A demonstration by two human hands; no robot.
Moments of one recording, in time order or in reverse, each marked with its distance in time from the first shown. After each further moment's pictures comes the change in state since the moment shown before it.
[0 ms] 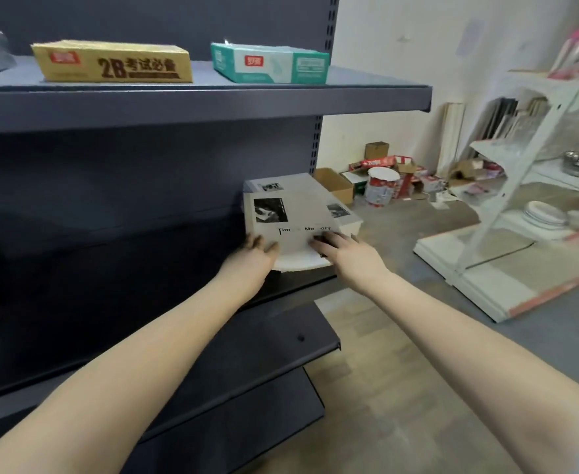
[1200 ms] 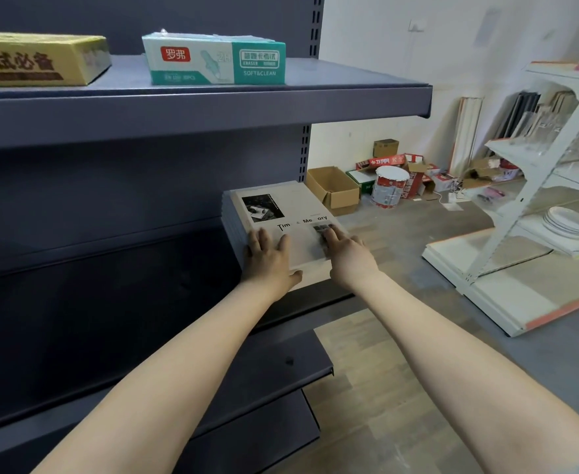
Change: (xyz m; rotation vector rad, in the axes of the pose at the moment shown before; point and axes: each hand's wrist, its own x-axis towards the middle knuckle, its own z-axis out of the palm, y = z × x) left_hand 0.114 0.061 0.017 -0.182 0.046 -0.230; right_hand 0.062 0.064 0.022 0.116 -0.155 0.349
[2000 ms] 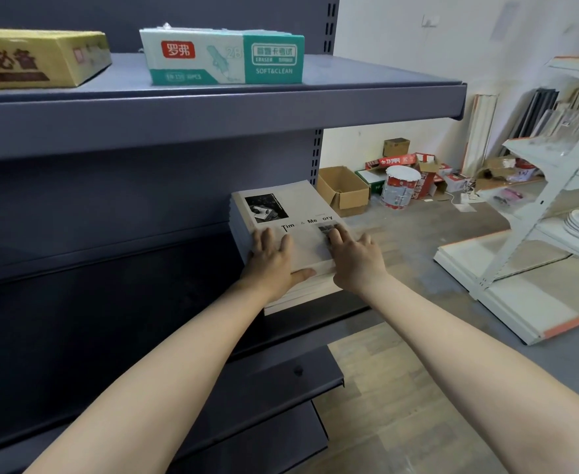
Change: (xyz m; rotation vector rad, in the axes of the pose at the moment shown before) left_hand 0.024 -0.024 0.001 -0.031 0.021 0.080; right_hand 0.028 -0.005 0.007 -0.220 0.041 -0.074
